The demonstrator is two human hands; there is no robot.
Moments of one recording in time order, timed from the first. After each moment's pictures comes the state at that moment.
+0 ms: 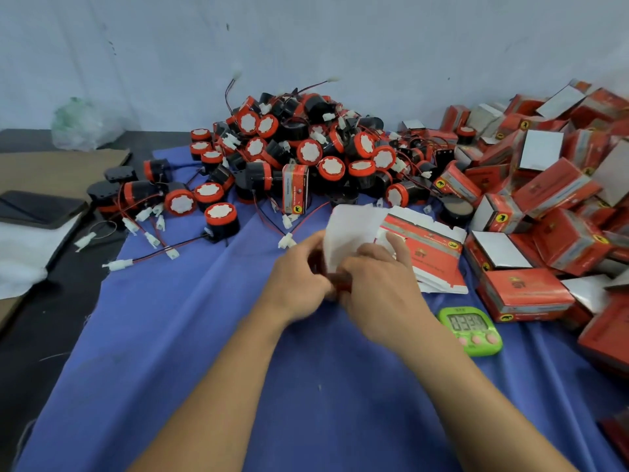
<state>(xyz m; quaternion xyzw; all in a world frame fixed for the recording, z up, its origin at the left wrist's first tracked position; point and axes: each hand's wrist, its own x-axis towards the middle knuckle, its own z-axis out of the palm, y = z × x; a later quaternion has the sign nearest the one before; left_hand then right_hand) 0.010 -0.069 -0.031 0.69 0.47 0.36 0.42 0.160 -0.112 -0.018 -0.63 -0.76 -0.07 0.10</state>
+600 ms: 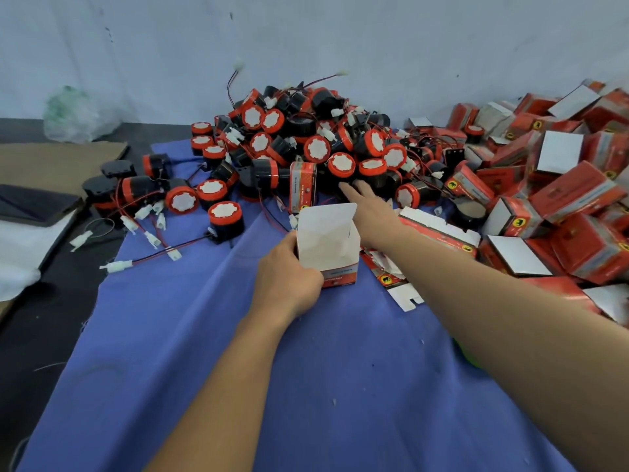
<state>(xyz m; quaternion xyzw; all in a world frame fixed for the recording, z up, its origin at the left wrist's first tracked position) -0.004 -0.051 -0.039 0.63 0.60 0.37 0.33 0.178 0.053 -0.019 -0.68 -0.73 0.06 0.08</state>
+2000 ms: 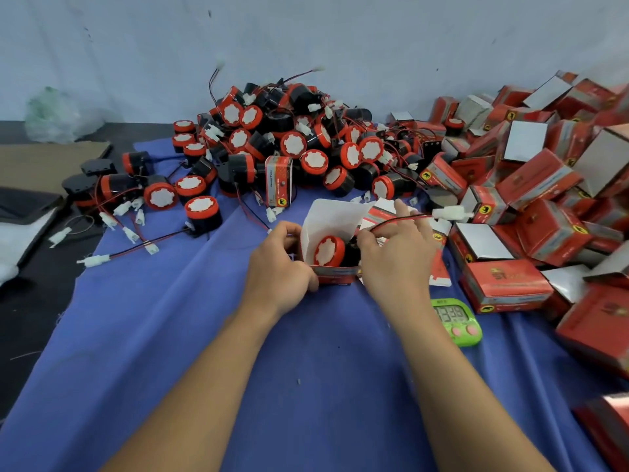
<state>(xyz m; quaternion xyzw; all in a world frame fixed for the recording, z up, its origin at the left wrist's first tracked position) 0.019 -0.077 -0.028 0.61 0.58 0.39 0.38 0.186 -0.092 -0.015 -0.73 -0.53 0.06 0.43</state>
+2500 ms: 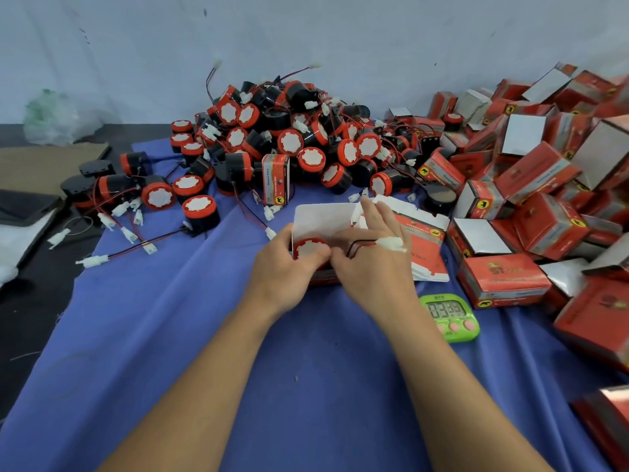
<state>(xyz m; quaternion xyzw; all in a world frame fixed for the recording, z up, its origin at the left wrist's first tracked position) 0.025 -0.076 -0.034 0.63 0.55 0.39 0.39 0.174 -0.100 -0.024 -0.67 -0.64 0.02 0.37</state>
